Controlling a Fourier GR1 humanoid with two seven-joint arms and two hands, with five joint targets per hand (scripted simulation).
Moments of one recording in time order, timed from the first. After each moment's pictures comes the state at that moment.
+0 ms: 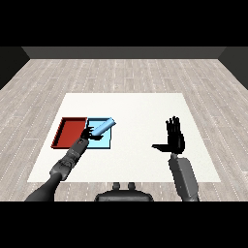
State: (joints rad) left arm -0.84 0.20 -0.19 -0.05 0.02 0.37 -0.05; right arm -0.11 -0.17 0.03 -1.57 -0.44 -0.04 -0.31
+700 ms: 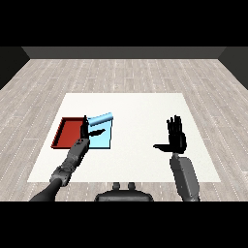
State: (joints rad) left arm -0.73 0.18 -0.03 -0.33 0.16 0.58 -0.49; right arm -0.11 -0.18 0.01 -1.60 -0.48 -0.01 -0.29
